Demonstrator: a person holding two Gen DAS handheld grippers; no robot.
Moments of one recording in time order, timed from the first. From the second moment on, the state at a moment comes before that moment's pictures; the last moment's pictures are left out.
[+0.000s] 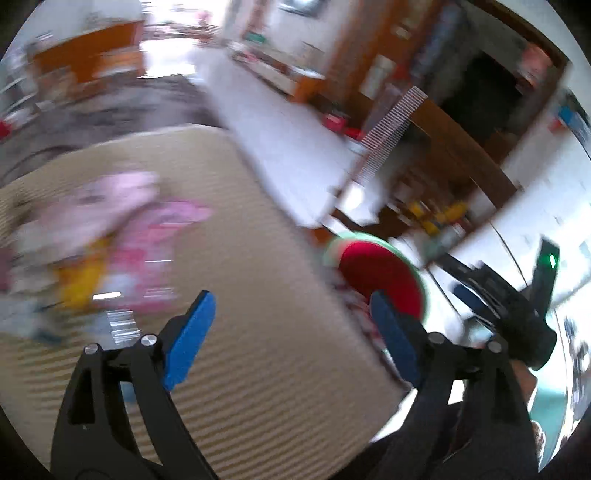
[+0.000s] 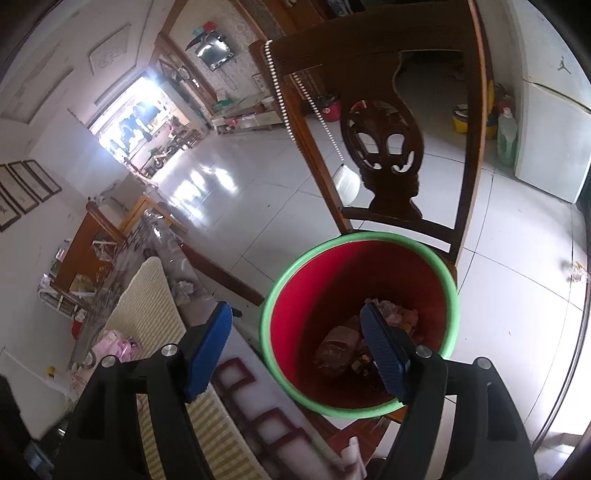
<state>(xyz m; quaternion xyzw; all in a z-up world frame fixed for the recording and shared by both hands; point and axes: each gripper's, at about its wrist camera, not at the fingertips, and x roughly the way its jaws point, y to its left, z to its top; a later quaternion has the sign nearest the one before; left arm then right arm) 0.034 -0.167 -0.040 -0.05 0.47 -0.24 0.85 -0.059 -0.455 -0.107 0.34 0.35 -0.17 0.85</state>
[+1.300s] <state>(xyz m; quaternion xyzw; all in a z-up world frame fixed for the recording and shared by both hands) 0.089 0.131 -0.065 -0.13 0.49 0.04 0.86 0.003 -0.331 -0.116 0.25 0.44 -0.06 0.86</state>
